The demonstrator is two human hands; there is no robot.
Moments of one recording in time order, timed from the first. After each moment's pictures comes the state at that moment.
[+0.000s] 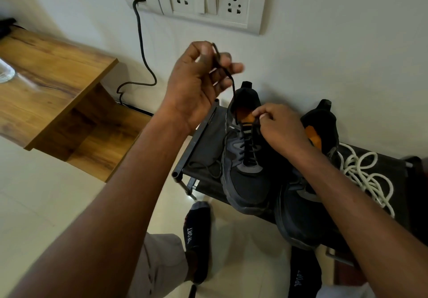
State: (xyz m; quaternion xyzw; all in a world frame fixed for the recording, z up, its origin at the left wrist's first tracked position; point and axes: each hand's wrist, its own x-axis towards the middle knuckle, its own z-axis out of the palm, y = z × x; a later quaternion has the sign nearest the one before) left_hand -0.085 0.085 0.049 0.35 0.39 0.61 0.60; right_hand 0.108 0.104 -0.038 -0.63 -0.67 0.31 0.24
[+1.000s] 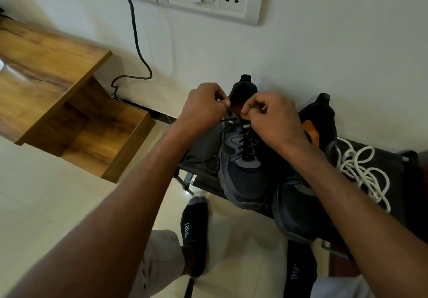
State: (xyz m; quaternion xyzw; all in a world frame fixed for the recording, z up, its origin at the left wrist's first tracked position) left_hand -0.079 0.093 -0.007 0.58 0.71 0.27 0.31; right_hand 0.097 0.090 -0.017 -0.58 -0.71 0.26 0.30
